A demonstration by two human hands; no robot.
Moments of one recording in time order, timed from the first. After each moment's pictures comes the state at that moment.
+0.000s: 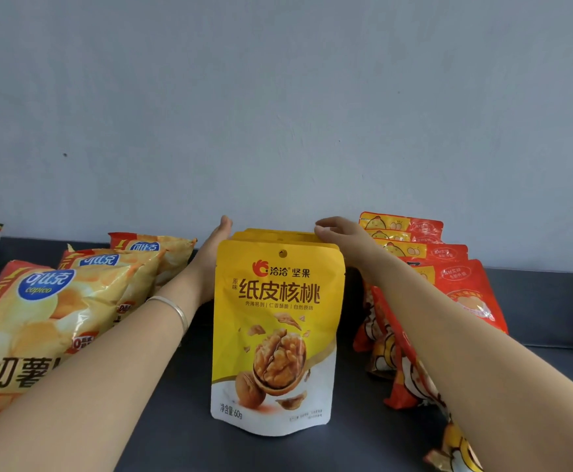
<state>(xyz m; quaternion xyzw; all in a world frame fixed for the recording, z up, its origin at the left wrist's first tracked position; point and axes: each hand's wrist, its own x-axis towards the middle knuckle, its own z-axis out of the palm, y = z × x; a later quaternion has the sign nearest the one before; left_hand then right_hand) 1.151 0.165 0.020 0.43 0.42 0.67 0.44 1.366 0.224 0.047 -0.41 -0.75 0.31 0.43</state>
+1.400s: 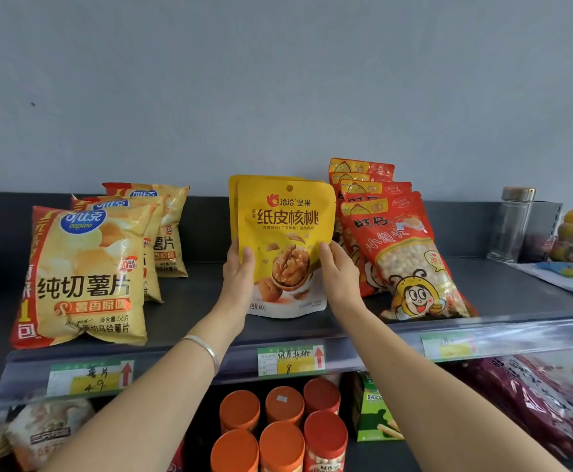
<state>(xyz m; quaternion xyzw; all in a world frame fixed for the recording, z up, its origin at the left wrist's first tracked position) 1.190 0.083 -0.104 0.53 0.42 0.64 0.36 1.353 0.083 -0.089 -0.44 -0.60 0.25 0.61</state>
